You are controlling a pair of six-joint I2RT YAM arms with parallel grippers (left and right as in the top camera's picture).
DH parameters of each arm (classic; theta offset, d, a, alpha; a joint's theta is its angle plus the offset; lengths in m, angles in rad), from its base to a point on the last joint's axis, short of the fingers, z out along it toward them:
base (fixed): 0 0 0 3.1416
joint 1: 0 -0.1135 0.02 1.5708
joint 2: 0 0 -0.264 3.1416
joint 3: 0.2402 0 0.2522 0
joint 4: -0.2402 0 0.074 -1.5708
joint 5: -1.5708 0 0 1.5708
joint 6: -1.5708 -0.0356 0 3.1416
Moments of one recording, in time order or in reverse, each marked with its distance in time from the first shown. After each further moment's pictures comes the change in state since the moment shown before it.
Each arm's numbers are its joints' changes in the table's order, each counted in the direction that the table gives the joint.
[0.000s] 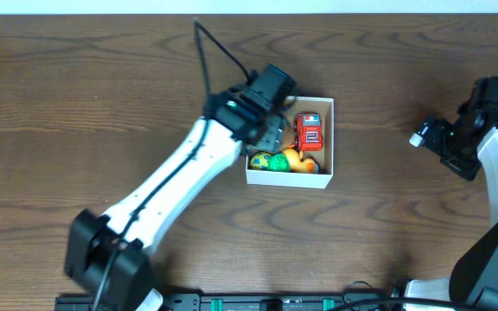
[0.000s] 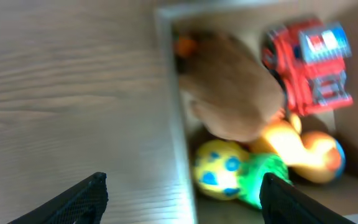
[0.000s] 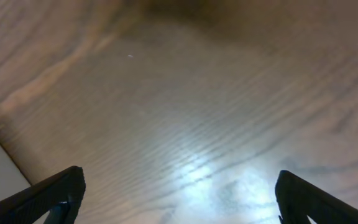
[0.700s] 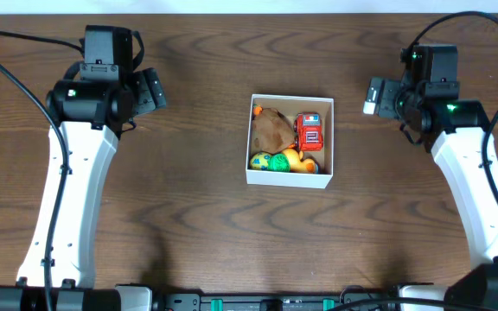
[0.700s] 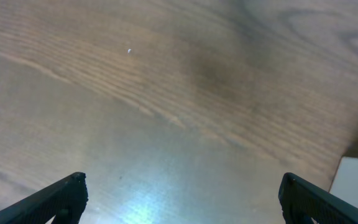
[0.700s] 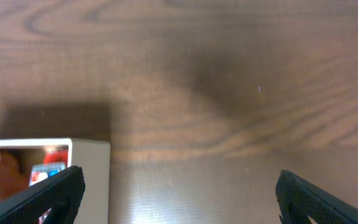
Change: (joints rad) left arm -0.539 -0.193 0.000 -0.057 0.046 -0.003; right arm -0.338 -0.098 0.069 0.247 -0.125 0.127
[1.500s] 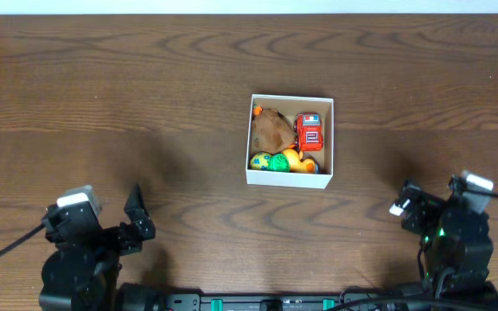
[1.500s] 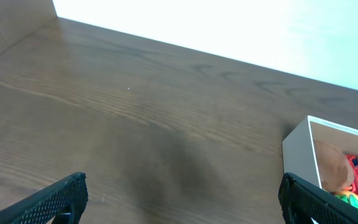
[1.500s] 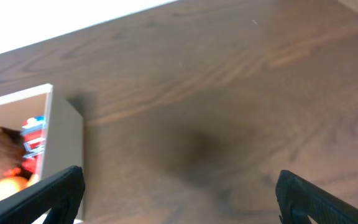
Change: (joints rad) left arm 0.087 -1.217 -0.745 0.157 -0.008 -0.068; right arm -0.085 -1.115 -0.658 -0.105 -0.280 -0.202
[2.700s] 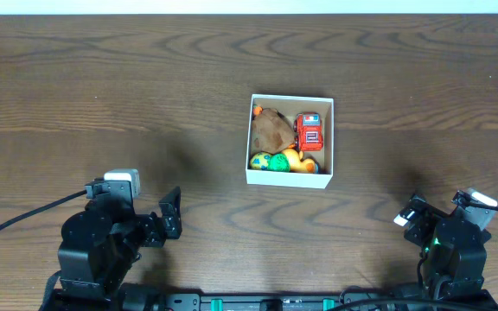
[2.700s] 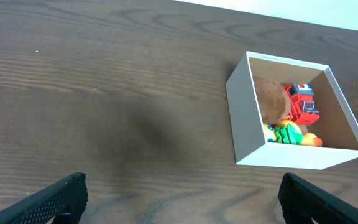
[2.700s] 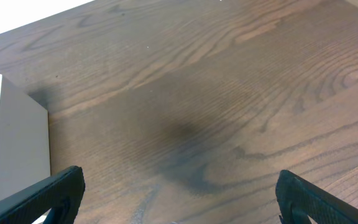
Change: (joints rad) left arm 0.000 0.150 -0.023 0.004 -0.312 -0.060; right arm 0.000 -0.064 -0.039 -0.096 -0.087 -0.068
